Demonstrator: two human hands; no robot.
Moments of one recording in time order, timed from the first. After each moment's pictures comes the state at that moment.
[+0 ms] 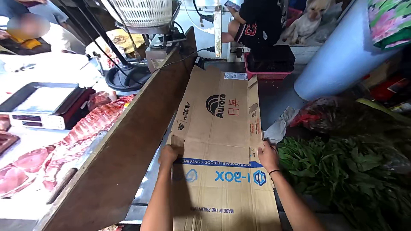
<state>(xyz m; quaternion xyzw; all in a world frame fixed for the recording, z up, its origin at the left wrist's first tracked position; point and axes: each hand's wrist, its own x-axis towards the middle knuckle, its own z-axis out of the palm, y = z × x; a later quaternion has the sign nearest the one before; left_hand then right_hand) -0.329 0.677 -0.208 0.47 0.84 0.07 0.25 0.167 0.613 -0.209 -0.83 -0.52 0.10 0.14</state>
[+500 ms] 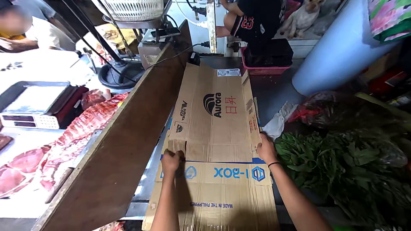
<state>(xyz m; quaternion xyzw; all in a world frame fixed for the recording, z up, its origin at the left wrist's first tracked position) -0.299 0.625 -0.216 0.41 0.82 0.27 0.30 0.171 0.625 -0.194 -0.81 -0.55 0.17 0.16</state>
